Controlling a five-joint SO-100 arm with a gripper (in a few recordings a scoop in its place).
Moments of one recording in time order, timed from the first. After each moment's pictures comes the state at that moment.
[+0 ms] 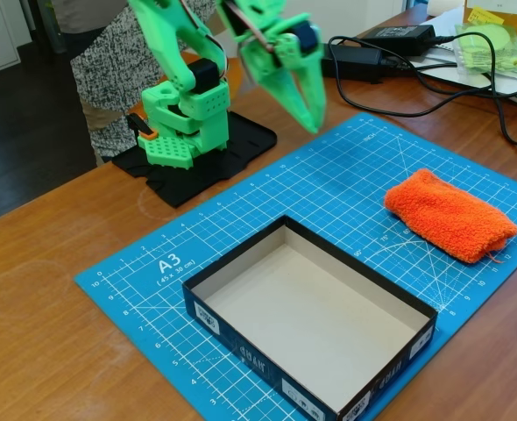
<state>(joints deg) -4.0 120.7 112.5 66.0 -6.2</state>
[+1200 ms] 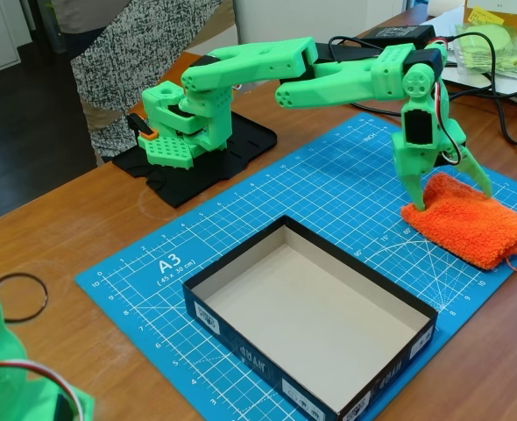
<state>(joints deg) -15.9 19.9 1.4 93.9 -26.3</state>
